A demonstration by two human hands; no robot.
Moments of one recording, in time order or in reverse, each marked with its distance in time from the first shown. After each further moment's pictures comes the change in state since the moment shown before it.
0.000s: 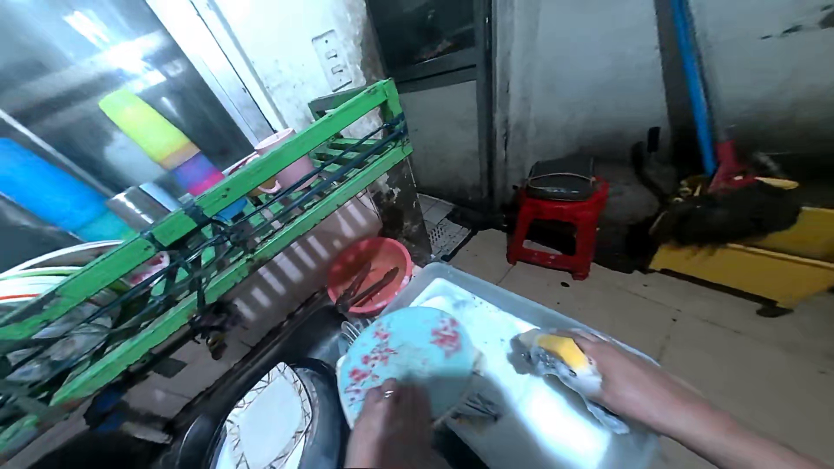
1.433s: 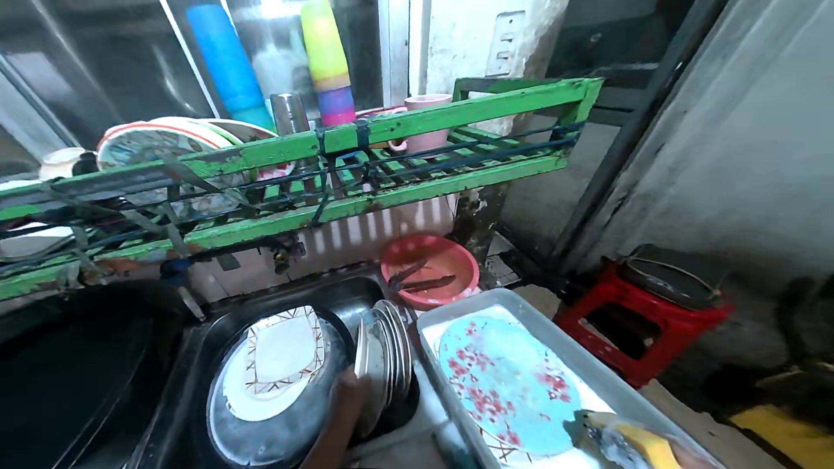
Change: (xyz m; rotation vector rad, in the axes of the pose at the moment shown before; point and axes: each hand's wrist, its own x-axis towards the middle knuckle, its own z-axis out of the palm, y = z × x) left_hand -0.014 -0.130 0.180 -0.898 0.131 -1.130; right_hand 0.001 -0.004 -0.005 -0.102 -0.064 0.063
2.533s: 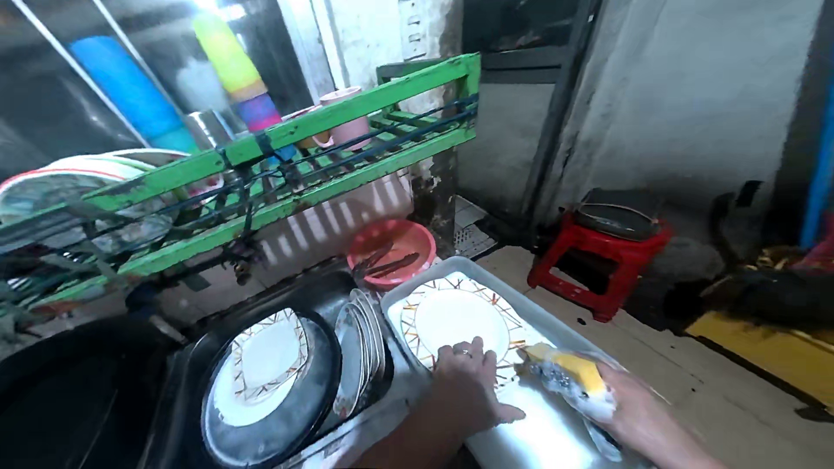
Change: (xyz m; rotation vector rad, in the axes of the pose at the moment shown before) left_hand -0.124 0.160 0.115 0.812 -0.475 0.950; right_hand -0.008 0.009 0.007 0.183 0.146 -0.210
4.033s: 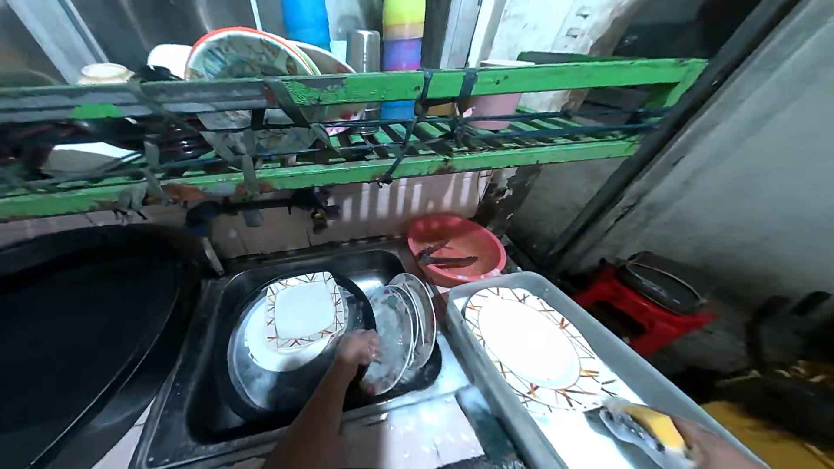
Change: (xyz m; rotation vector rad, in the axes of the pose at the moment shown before) left_hand -0.120 -0.261 0.060 -1.353 0.326 -0.817; right_hand -0.004 -0.058 -0.009 -0.338 -0.244 0.283
